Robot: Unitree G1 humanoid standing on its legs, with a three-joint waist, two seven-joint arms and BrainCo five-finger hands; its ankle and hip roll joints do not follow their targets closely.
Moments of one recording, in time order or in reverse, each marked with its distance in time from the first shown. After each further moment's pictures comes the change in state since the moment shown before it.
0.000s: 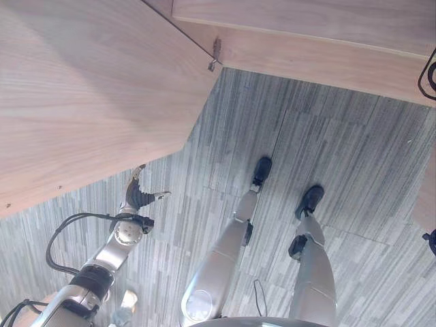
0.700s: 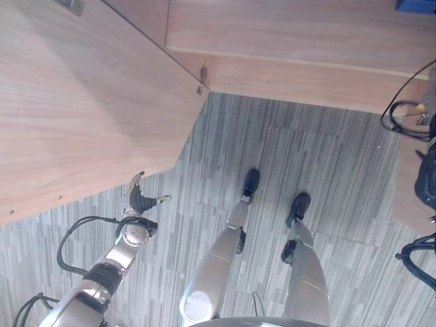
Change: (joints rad) left arm -0.063 -0.092 -0.038 0.193 0.010 0.004 0.080; right arm 0.383 0.172 -0.278 -0.085 -0.133 -0.096 -0.316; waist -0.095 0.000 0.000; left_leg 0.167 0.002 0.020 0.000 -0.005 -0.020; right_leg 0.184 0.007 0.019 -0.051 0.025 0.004
